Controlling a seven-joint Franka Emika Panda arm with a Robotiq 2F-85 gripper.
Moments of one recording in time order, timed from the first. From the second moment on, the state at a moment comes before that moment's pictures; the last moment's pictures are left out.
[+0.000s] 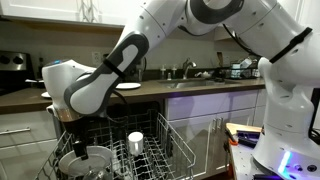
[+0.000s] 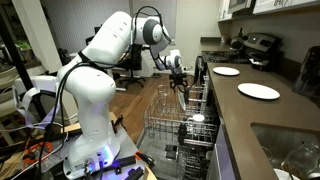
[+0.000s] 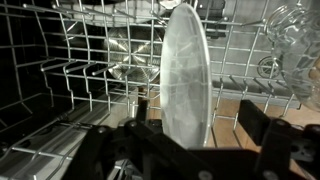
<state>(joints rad) 0.32 0.82 0.05 -1.52 -0.36 2.33 -0.17</state>
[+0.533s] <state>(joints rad) 0.33 0.84 0.04 -1.53 -0.37 2.39 -0.13</state>
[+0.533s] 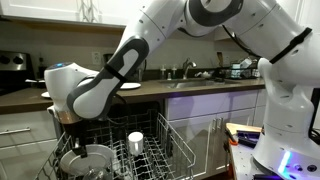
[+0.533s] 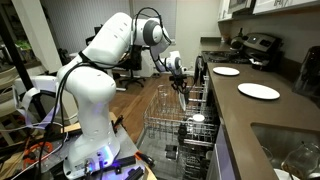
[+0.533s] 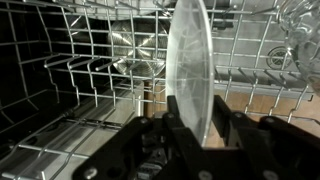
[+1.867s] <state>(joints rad) 0.25 0.73 0.10 -1.66 -0.34 2.46 -0.13</state>
